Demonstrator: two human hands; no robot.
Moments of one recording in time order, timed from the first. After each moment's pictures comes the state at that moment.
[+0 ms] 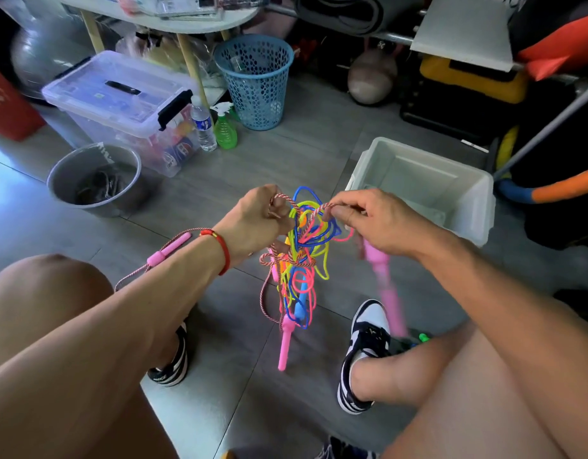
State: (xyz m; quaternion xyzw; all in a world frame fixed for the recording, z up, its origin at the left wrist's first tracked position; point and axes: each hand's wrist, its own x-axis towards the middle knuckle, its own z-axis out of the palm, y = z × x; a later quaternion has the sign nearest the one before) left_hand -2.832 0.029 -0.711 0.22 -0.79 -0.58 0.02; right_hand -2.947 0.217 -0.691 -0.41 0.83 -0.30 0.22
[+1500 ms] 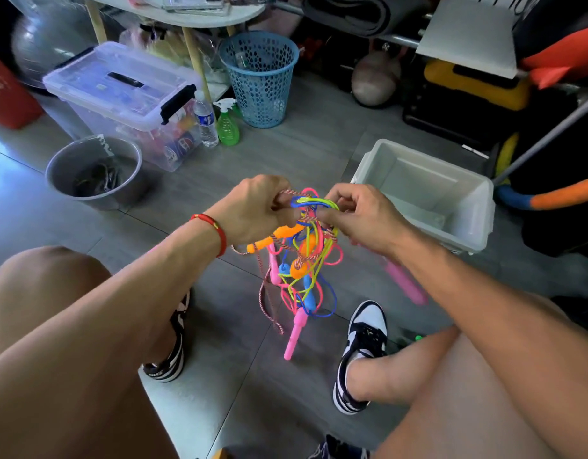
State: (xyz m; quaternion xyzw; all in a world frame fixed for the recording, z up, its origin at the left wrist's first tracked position) left_hand -2.830 0.011 -0.684 0.12 -0.93 -0.34 0.00; right_hand -2.941 0.194 -0.705 -0.33 0.82 -0.42 0.23
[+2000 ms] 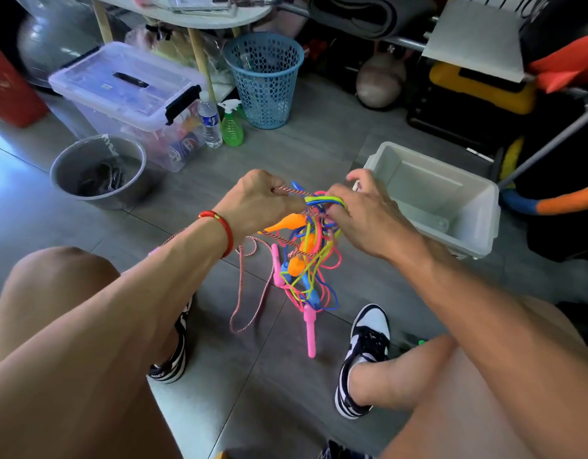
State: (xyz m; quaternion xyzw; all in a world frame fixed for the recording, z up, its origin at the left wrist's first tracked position) left_hand -2.839 0.011 -0.683 0.25 -0.86 -0.45 0.00; right_hand -2.950 0.185 -0.714 -0.37 0.91 -0.15 0.12
